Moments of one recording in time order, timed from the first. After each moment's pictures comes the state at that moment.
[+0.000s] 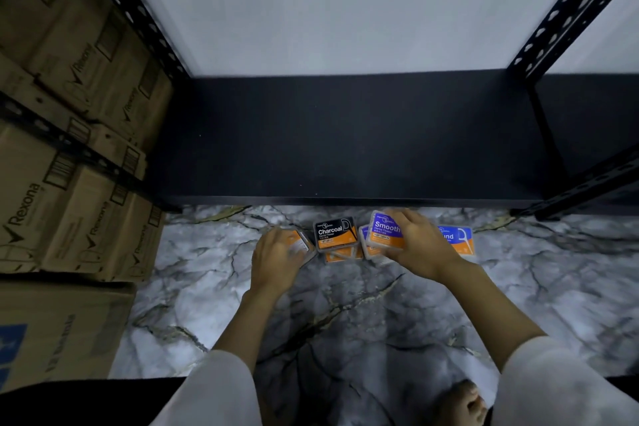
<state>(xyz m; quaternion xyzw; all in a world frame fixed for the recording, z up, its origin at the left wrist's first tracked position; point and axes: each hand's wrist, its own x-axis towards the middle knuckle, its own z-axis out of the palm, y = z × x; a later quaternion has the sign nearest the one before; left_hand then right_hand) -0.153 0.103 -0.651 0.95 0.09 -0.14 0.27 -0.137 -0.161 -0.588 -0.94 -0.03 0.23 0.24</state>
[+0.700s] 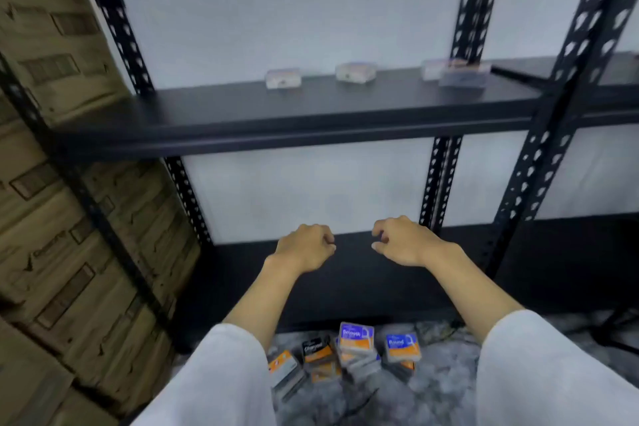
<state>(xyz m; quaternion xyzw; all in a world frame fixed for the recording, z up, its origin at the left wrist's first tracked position) -0.148 0.005 -0.280 0.97 -0.14 -0.09 0.18 -0.174 -0.199 -0.274 -0.98 -0.05 0.08 0.18</state>
